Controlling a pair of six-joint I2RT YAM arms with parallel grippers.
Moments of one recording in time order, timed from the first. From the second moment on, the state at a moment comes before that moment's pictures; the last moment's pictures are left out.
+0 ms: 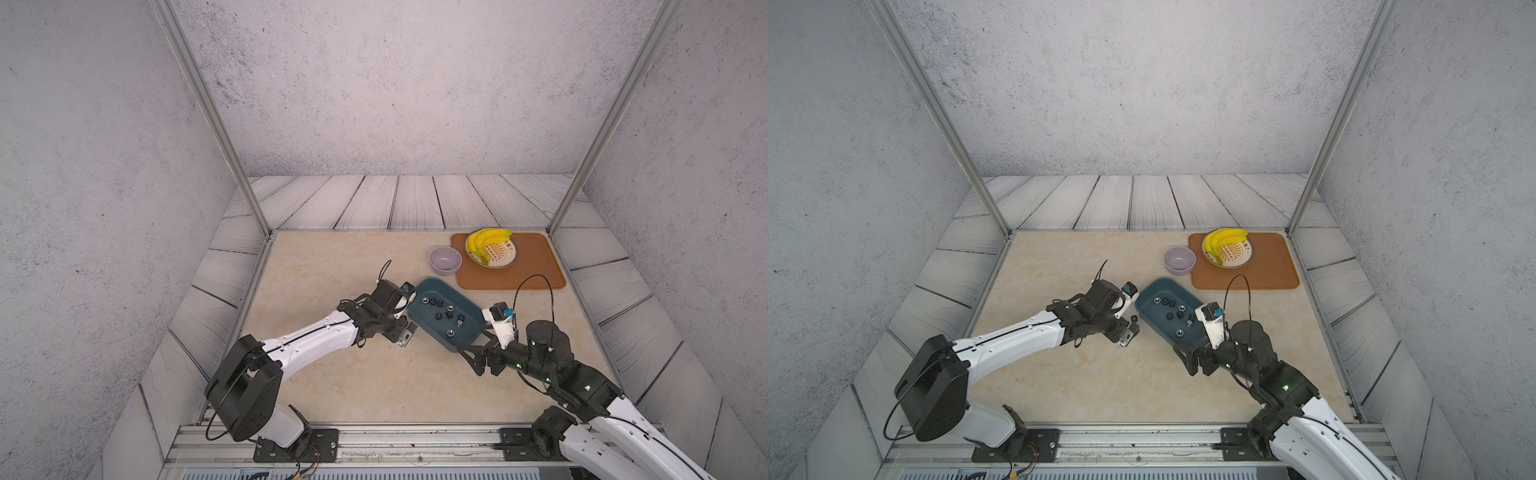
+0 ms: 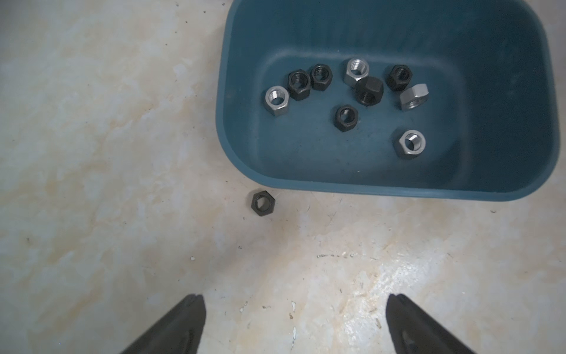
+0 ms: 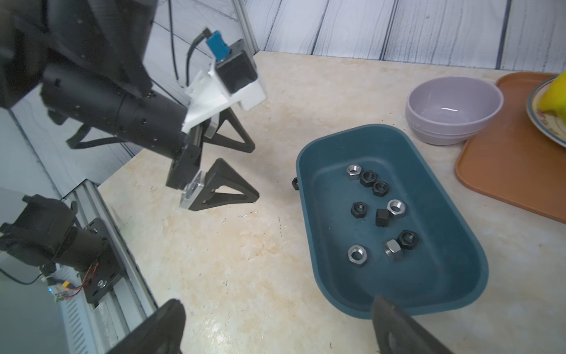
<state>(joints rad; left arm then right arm) -0.76 1.52 0.97 -0.39 0.01 -0.01 0.62 0.58 0.55 -0.47 -0.27 0.18</state>
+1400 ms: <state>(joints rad) -0.63 1.90 1.05 -0.11 0.17 0.16 0.62 0.68 0.54 -0.50 -0.32 0.18</state>
